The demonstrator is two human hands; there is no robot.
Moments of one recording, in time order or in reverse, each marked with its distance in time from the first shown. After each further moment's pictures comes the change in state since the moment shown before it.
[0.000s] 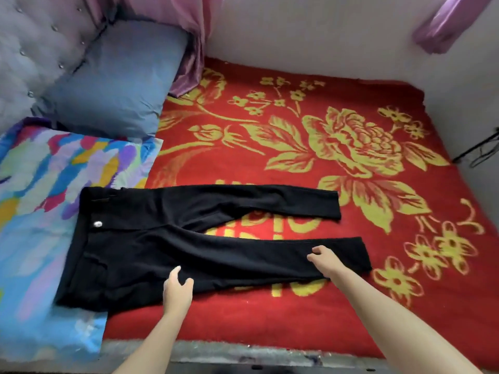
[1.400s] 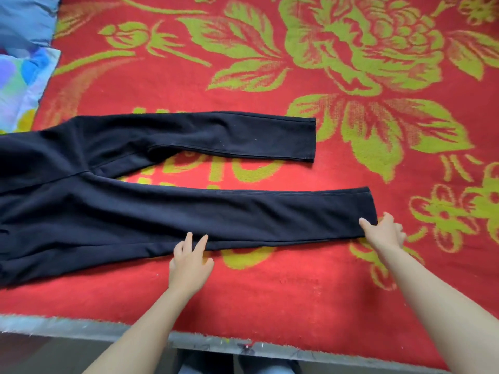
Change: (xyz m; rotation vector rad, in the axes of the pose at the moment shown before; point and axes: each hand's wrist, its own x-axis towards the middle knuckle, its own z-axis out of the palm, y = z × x) left_hand -0.031 0.002 0.290 0.877 -0.232 0.200; right_hand 0.217 0.257 -0.121 -0.016 0.329 0.270
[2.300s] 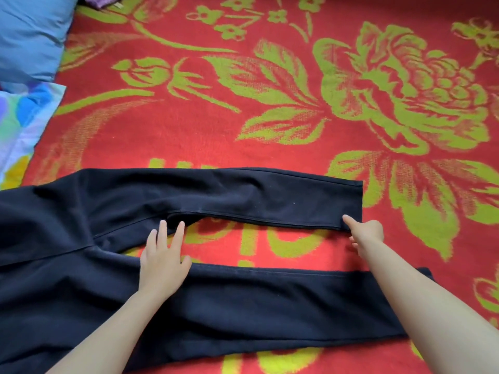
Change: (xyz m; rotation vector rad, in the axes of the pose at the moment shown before) left_hand 0.156 -0.051 -0.129 0.112 0.222 0.048; right_hand 0.049 -0.204 0.076 0.444 -0.021 0.112
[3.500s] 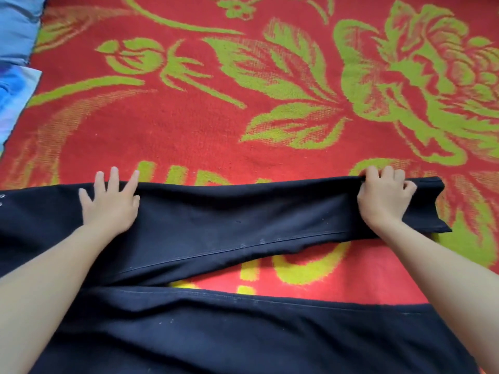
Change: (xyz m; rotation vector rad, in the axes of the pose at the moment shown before) left_hand 0.145 -0.050 -0.051 0.263 0.027 -0.132; right_hand 0.027 -0.086 0.023 -0.906 0.367 -0.842
